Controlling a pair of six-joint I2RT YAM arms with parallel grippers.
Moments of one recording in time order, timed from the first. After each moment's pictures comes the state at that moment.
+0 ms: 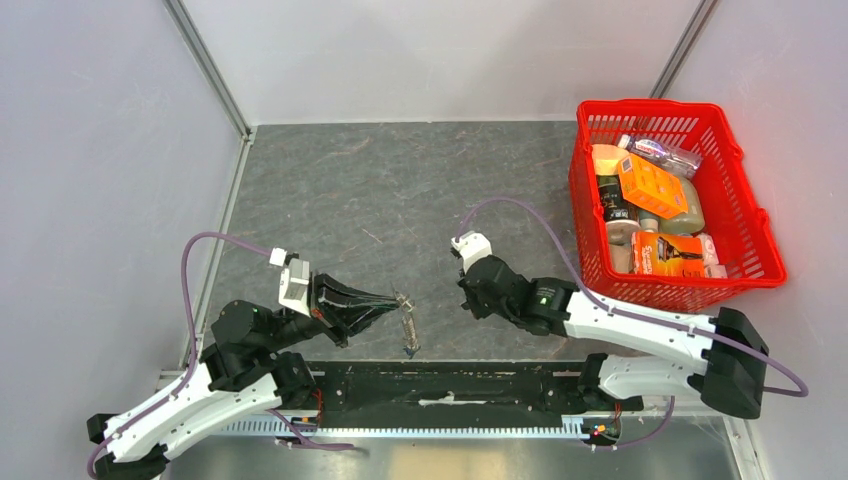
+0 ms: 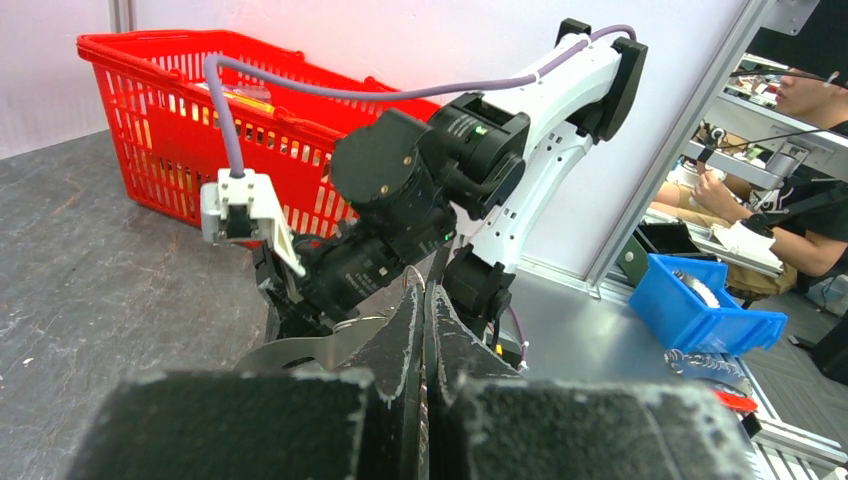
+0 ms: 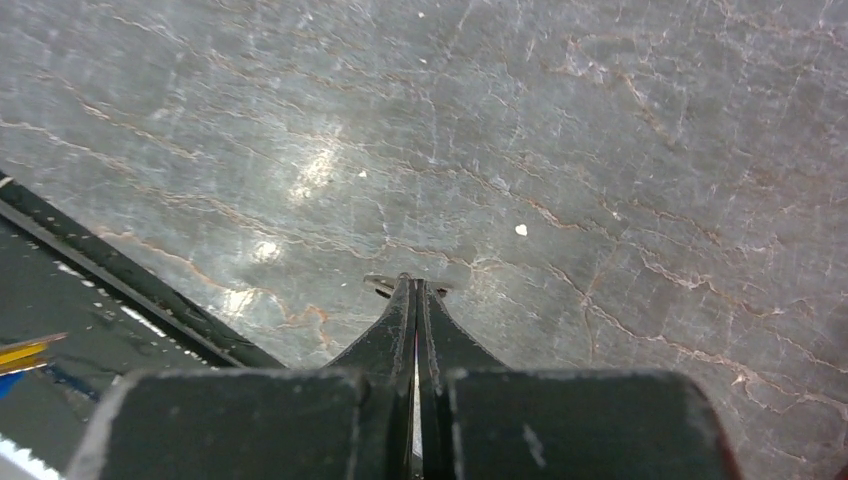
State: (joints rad) left arm -1.01 0.29 0.52 0.10 0.26 -0.38; right arm 1.08 1.15 0.81 -0.43 0.32 0.36
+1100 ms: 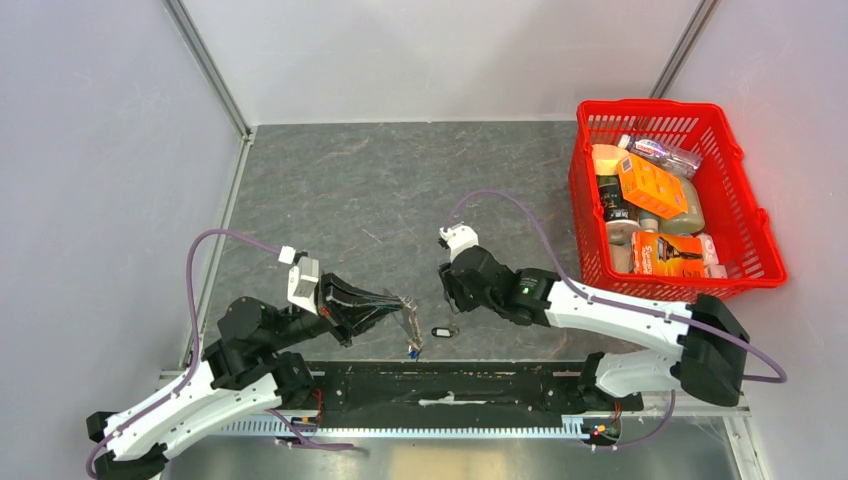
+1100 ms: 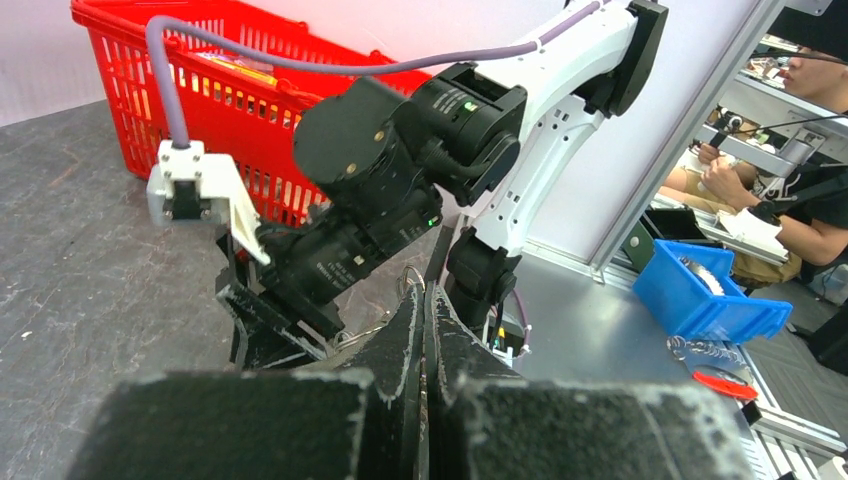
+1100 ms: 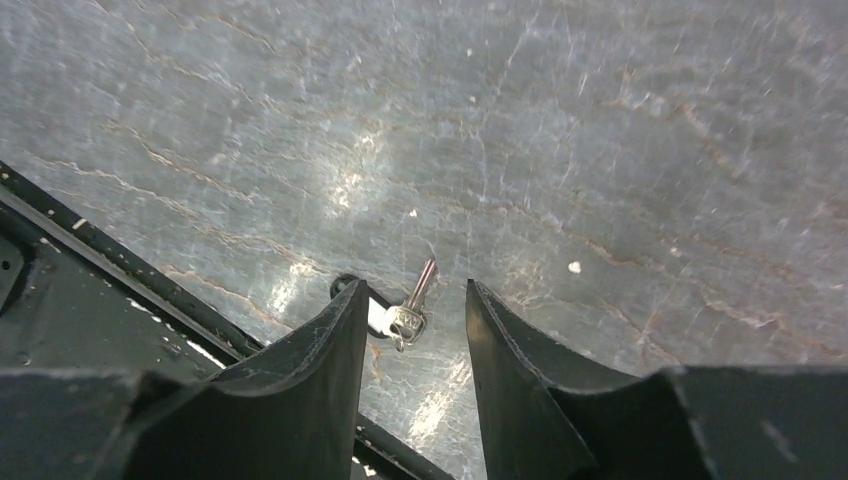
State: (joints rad) left arm -1.01 0.32 0.53 0.07 0.26 -0.38; right arm 1.07 1.26 0.88 -0.37 0.28 0.41
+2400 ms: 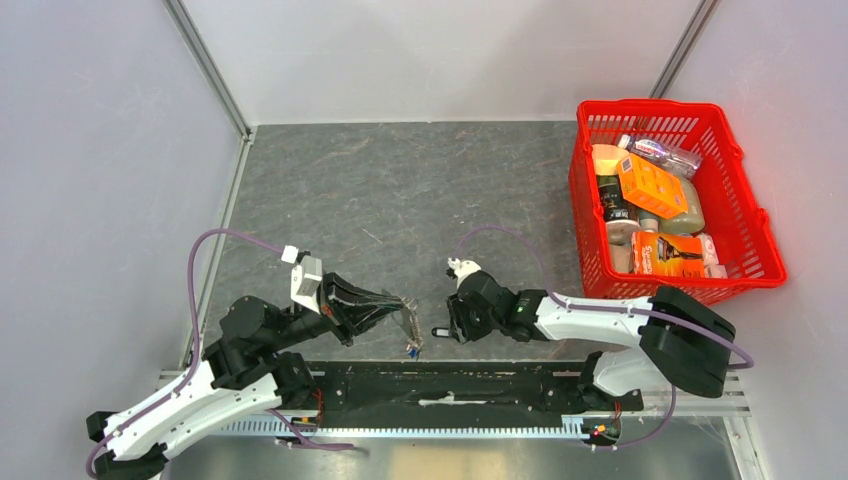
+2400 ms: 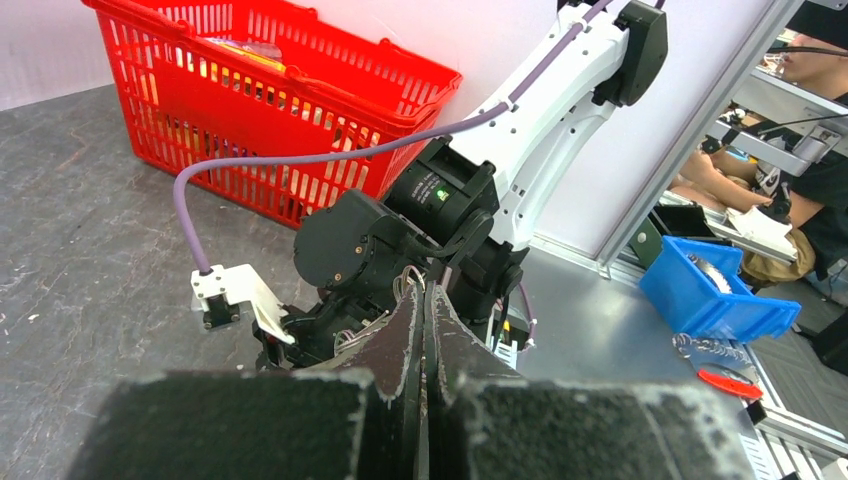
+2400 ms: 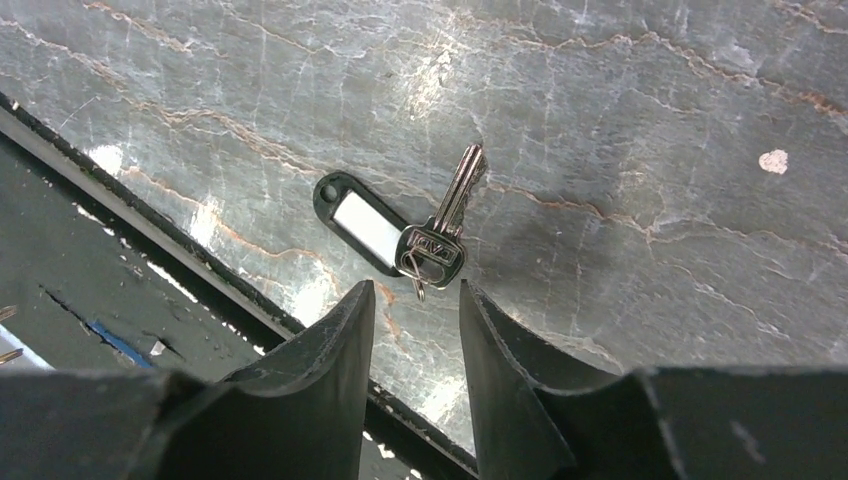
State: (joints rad) left arm -1.01 0.32 0.53 0.05 0.25 -0.38; right arm 1.05 1.35 0.59 -0.14 0.03 0.57
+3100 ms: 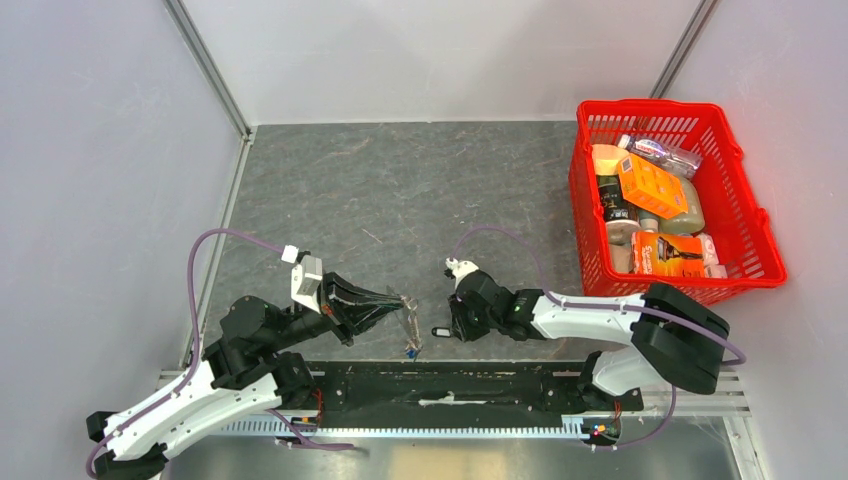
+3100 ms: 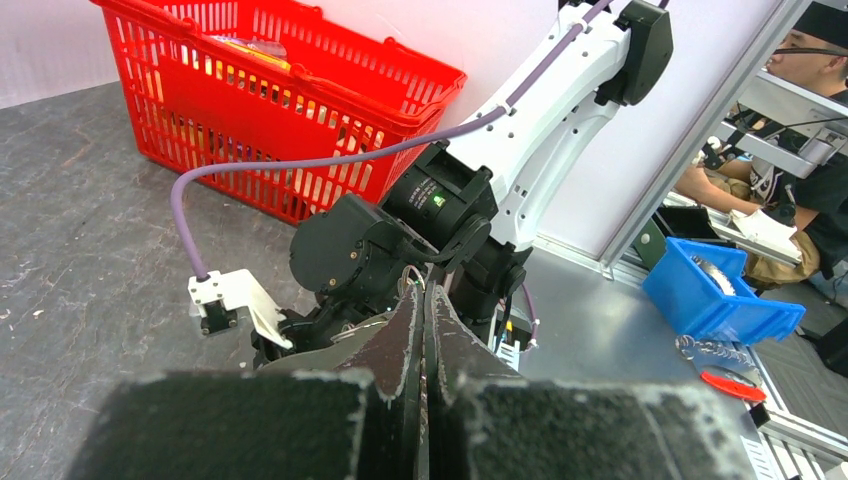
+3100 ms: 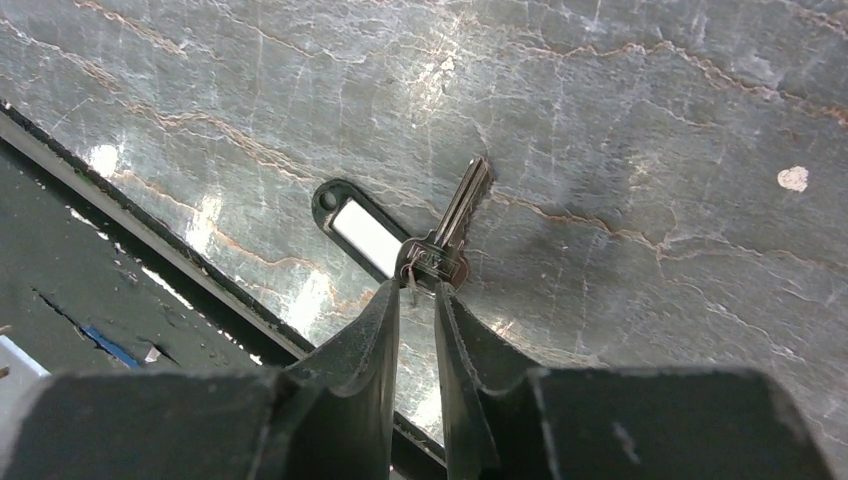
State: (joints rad) left arm -1.01 0.32 0.53 0.04 0.24 -0.38; right arm 1.04 1.39 0.59 -0.10 0.01 0.56
